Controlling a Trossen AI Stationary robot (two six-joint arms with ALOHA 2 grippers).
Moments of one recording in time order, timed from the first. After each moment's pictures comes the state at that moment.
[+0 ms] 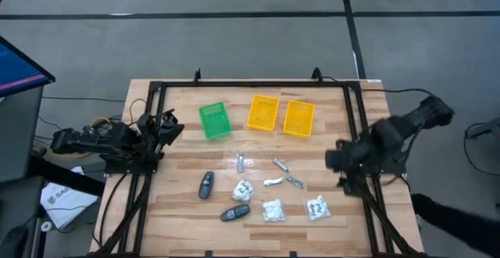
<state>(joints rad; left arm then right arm) -0.06 0.20 0.01 0.69 -0.20 -0.34 0.54 1.22 1.35 -1.36 -0.11 0.64</state>
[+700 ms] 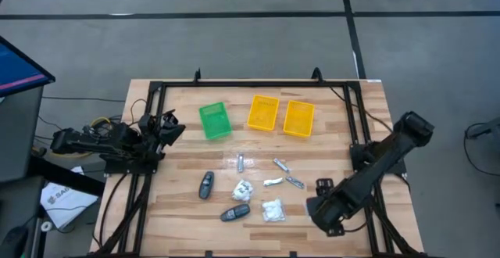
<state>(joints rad) -0.06 0.20 0.01 0.67 -0.20 -0.34 0.78 1.59 1.12 -0.93 -0.01 0.68</state>
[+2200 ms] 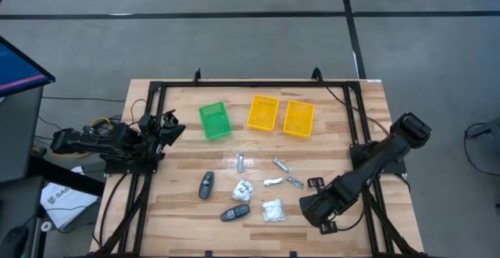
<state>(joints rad) -0.06 0.20 0.01 0.67 -0.20 -0.36 0.69 1.60 1.11 -0.85 0.00 0.54</state>
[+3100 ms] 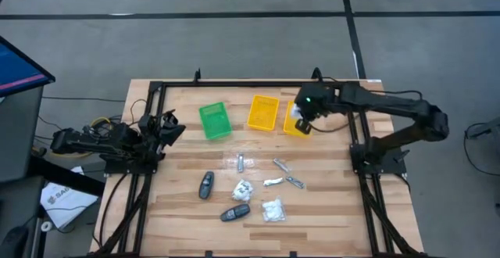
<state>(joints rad) -0.06 0.20 0.01 0.67 -0.20 -0.33 -0.31 1.32 1.16 -0.93 0.21 0.10</state>
